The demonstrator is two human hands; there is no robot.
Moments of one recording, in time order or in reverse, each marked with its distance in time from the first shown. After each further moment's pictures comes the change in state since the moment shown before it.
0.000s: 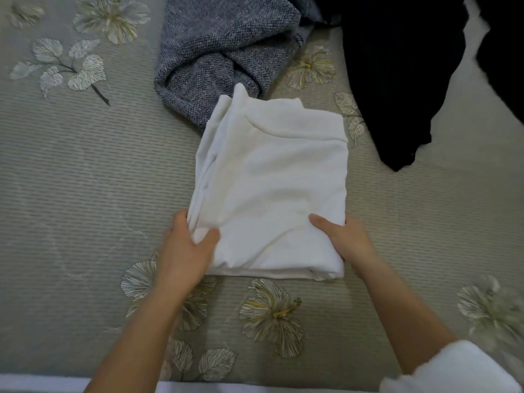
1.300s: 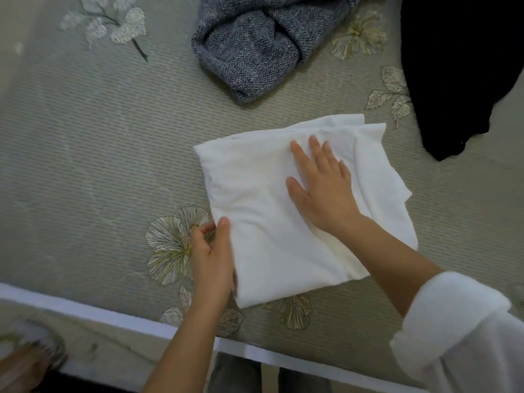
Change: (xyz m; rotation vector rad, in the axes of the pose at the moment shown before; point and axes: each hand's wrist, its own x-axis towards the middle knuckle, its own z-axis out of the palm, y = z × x) left_hand -0.065 -0.021 0.042 -0.603 0.268 -0.260; right_hand 0.003 -0.033 0.057 -0.934 -0.068 -0.865
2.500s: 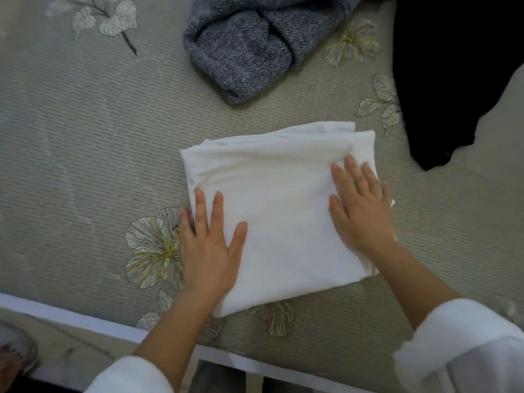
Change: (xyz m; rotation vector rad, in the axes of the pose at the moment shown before) left_hand 0.023 -0.027 0.017 0.914 -0.090 0.540; right_hand -0.033 0.079 -0.005 -0.157 0.116 0.105
